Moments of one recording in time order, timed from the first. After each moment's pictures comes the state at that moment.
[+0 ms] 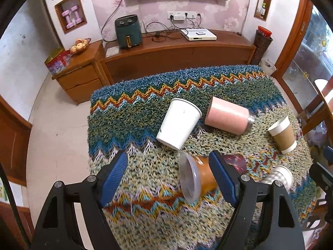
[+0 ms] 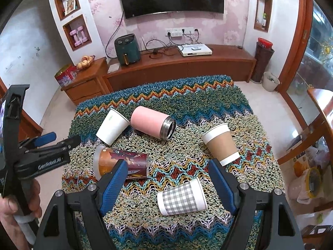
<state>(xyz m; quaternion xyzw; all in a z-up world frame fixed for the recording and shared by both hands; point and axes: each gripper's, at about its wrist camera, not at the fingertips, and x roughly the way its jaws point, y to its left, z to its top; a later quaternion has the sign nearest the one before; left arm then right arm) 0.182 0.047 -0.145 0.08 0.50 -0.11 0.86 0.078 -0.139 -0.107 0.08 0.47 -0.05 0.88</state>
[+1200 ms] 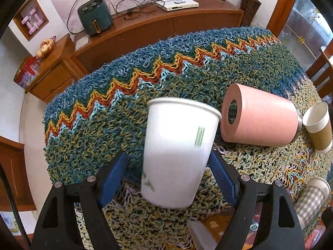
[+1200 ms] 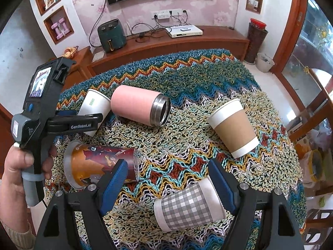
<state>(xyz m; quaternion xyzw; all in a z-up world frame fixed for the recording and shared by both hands) 0.284 0.001 -0.246 0.15 0.56 -0.17 0.80 0.112 -0.138 -0.175 0.10 0.51 -0.08 0.85</state>
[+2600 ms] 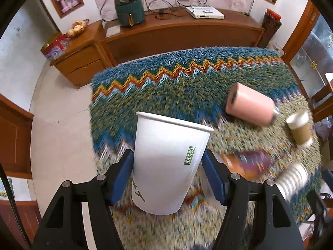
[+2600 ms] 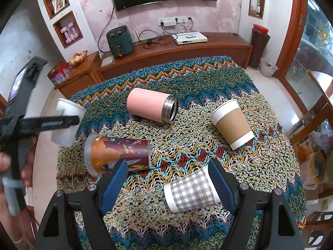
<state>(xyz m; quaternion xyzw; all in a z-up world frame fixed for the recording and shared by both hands) 0.207 0.071 -0.160 0.09 0.56 -0.10 0.82 0.070 -0.127 -0.138 0.10 0.49 -0.06 0.86</state>
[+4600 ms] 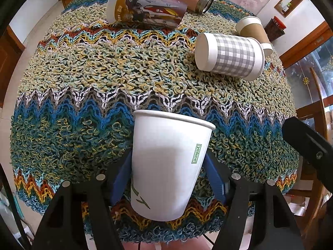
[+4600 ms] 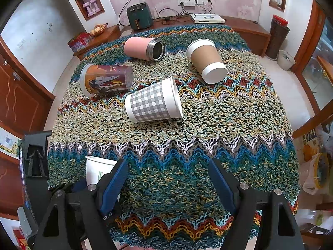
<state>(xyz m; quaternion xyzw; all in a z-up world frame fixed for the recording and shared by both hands) -0.037 -0.053 -0.255 -0.07 0.62 -0.06 0.78 -0.050 -0.195 -0.188 0.08 0.55 0.04 0.83</state>
